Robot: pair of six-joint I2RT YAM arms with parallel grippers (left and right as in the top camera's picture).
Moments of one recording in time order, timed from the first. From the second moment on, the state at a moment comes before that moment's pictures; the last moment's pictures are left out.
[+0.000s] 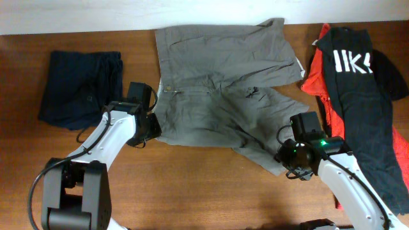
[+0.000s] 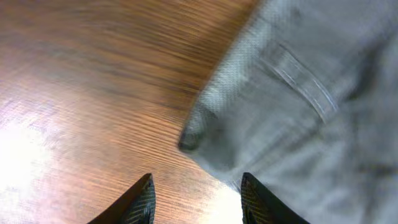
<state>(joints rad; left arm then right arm) -0.17 1.75 1.09 -0.75 -0.06 -0.53 0.11 1.25 0.74 -0.89 -0.03 0.84</state>
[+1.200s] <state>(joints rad) -0.21 1.86 1.10 -0.56 -0.11 -1.33 0.23 1.51 0.74 -0.68 -0.07 1.30</state>
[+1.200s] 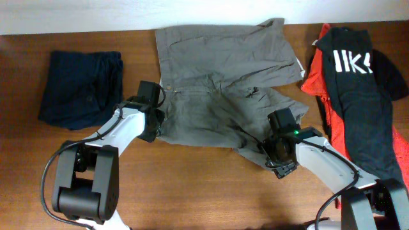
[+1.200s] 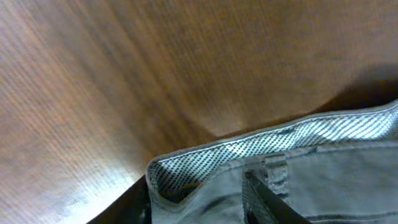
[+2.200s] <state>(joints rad) -0.22 1.42 1.08 -0.89 -0.25 -1.25 0.23 1.22 0.83 -1.09 -0.05 1.06</state>
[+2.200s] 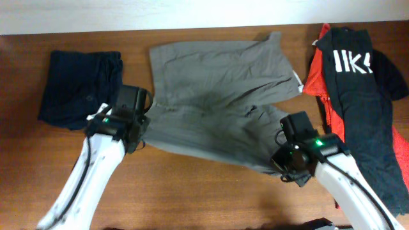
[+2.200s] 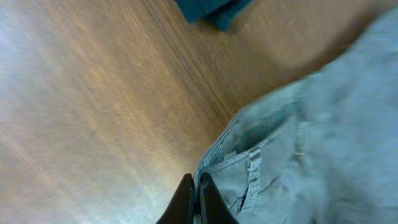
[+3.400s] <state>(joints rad) -0.22 1.30 1.08 -0.52 -0.41 -1.15 0.23 1.27 0.99 -0.58 0.17 0.71</state>
